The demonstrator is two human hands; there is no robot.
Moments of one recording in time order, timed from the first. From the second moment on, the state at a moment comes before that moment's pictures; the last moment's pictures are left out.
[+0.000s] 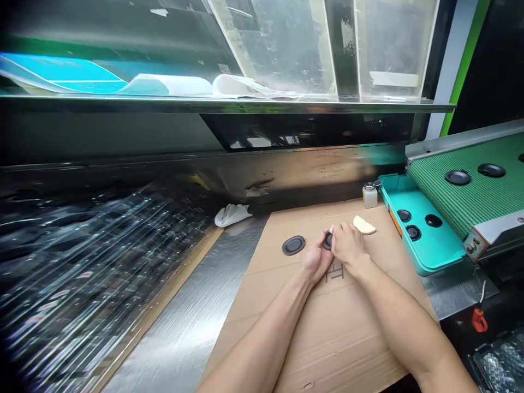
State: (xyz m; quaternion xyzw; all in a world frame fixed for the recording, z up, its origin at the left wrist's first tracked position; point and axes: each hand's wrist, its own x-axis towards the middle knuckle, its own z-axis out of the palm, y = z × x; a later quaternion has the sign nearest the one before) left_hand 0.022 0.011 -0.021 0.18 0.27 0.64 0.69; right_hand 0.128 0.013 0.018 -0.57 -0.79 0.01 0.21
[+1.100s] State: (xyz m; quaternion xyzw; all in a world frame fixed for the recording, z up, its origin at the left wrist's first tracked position) left_hand 0.001 0.012 -0.004 0.11 0.28 0.64 0.71; right_hand 0.191 0.030 0.034 -0.64 -0.75 0.03 0.16
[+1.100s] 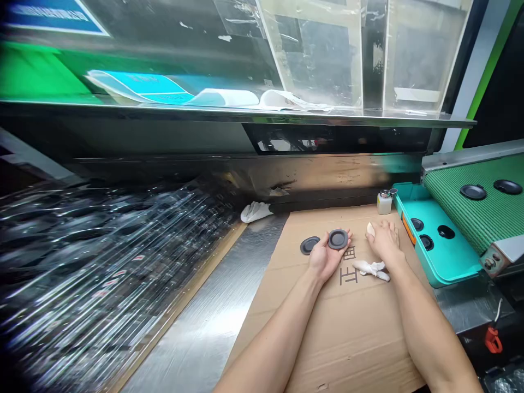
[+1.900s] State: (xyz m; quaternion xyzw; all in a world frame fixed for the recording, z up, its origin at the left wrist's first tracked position) left_hand 0.010 0.006 -0.004 0.13 0.28 0.63 0.72; right_hand 0.118 0.000 0.036 -0.62 -0.77 0.07 0.13
